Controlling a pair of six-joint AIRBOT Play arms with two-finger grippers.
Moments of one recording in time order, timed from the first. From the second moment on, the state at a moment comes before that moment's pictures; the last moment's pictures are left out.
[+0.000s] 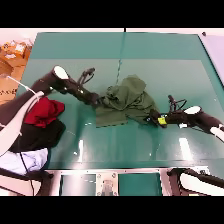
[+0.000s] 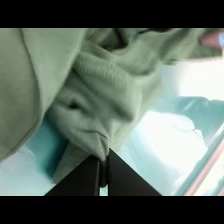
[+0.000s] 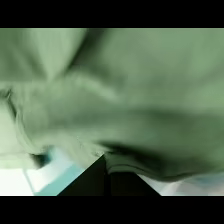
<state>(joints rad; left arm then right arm) -0.25 -1.63 1.37 0.81 -1.25 -1.12 -0.14 -1.30 0.59 -0.74 0.87 1.29</state>
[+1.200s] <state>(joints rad) 0.07 -0.84 2.08 0.90 -0.96 -1.25 -0.48 -0.81 2.05 -1.20 1.21 1.64</state>
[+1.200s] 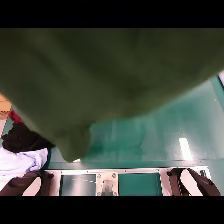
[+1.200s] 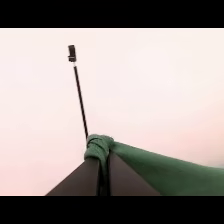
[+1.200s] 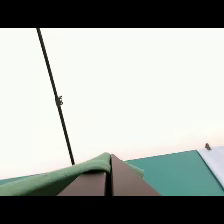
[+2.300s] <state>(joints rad) -0.12 -1.80 1.70 0.73 -0.79 -1.16 -0.39 -1.72 1.71 -1.06 1.06 1.48</state>
